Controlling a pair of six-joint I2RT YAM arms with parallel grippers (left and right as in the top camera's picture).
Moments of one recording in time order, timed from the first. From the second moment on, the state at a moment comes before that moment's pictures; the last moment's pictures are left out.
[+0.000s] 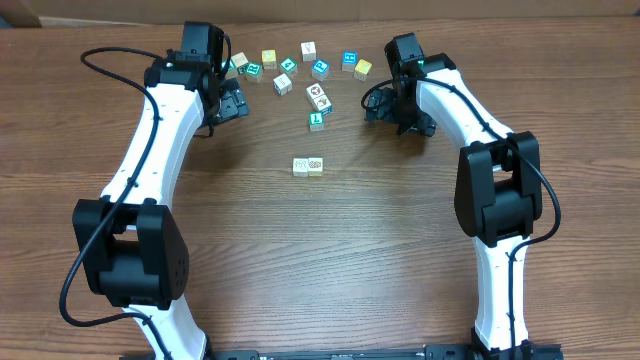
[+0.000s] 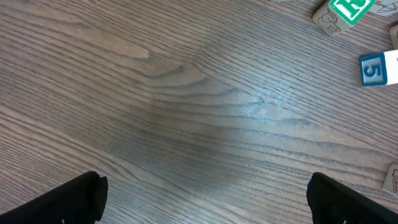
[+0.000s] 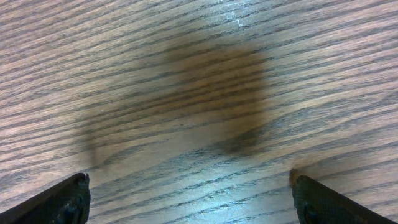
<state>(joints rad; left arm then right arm) -0.11 1.95 1.70 -0.97 -0.23 -0.49 0.25 2.36 1.93 -0.94 0.04 0.51</state>
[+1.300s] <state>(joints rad) -0.11 1.95 1.70 -0.97 -0.23 -0.49 0.25 2.36 1.93 -0.83 0.04 0.51</state>
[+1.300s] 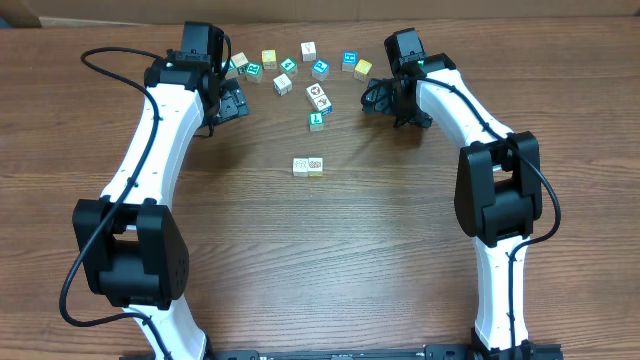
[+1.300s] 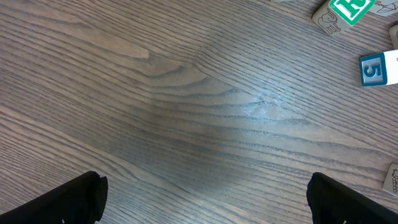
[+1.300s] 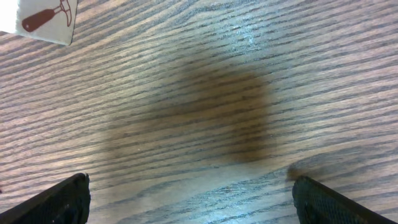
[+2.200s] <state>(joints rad) -0.11 1.95 1.70 -0.97 -0.23 -0.49 0.24 2.36 2.28 -1.21 0.00 0.43</state>
